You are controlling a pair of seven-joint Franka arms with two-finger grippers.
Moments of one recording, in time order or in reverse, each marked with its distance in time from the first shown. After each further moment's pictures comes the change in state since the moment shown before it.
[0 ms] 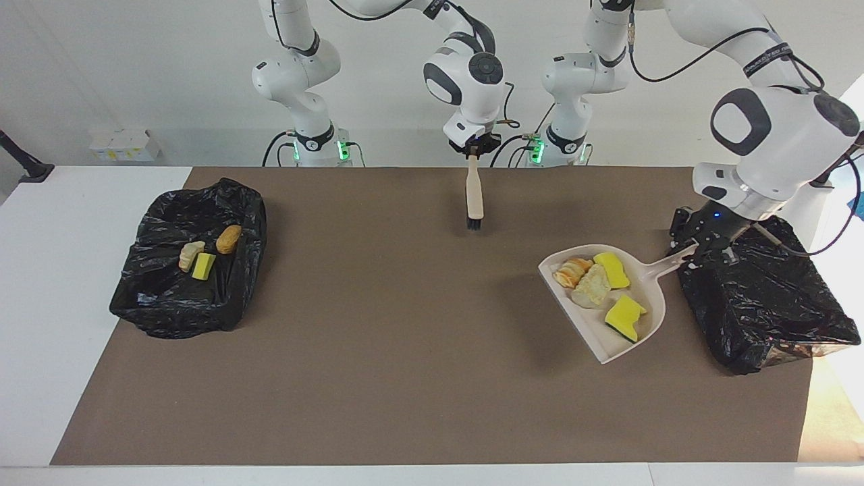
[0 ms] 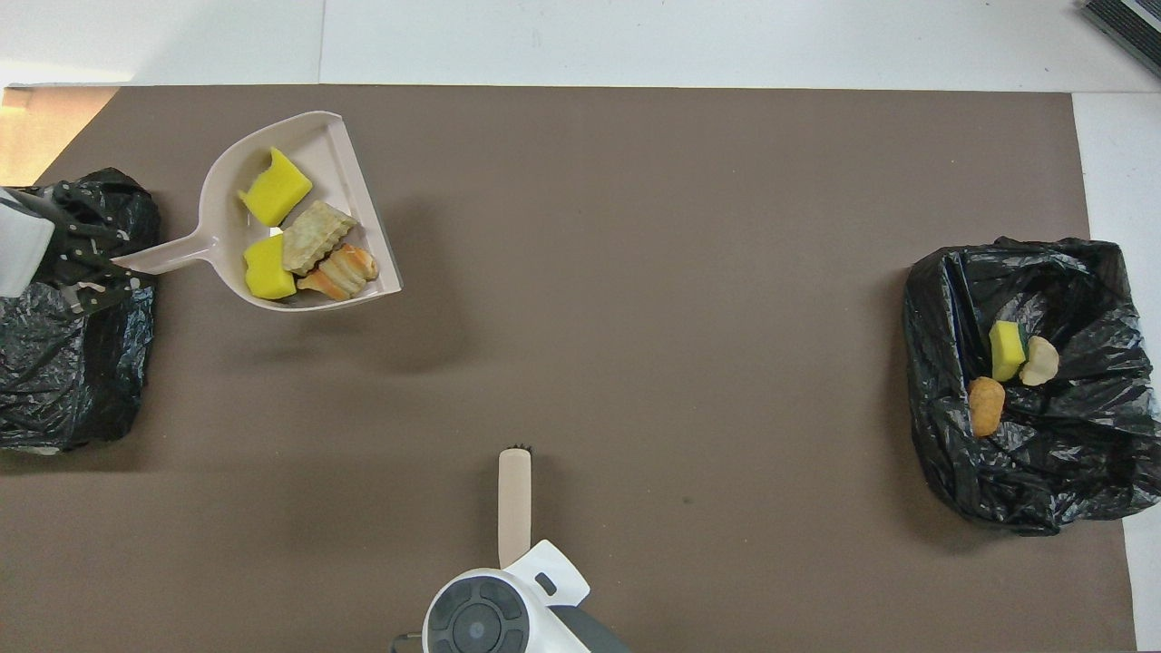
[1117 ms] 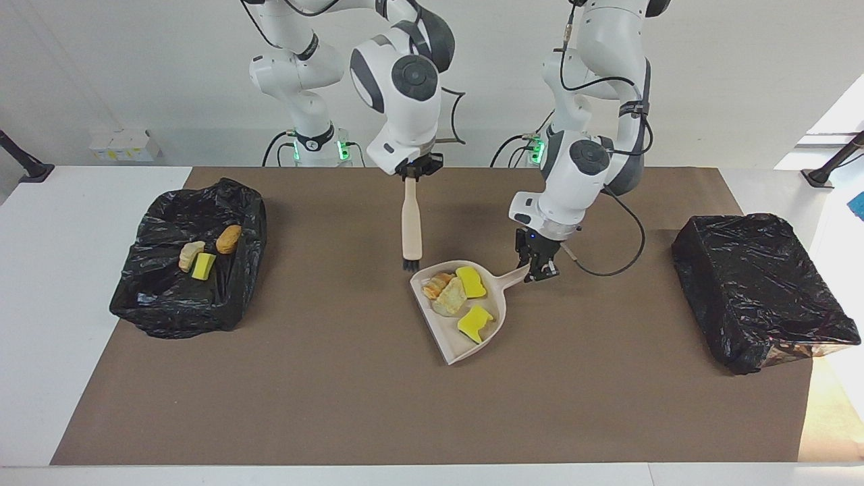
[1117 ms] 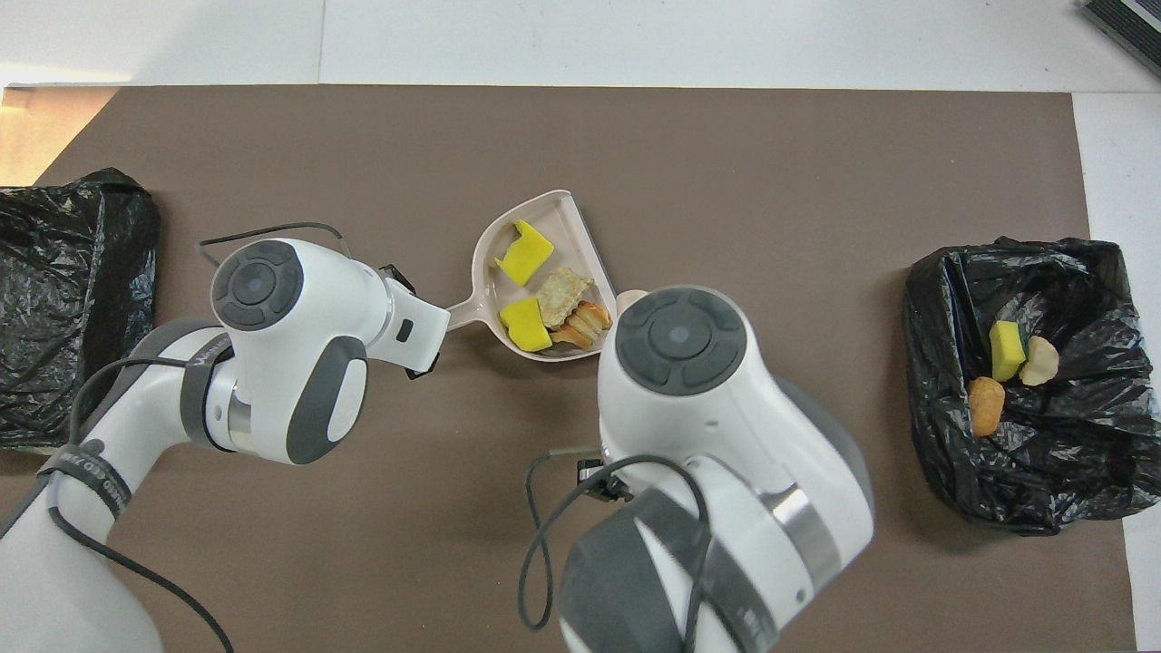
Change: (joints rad) left arm -0.493 0.035 -0.003 -0.328 0.008 0.449 -0.483; right arm -0.340 -0.012 0.001 0.343 -0.136 -0.490 -0.267
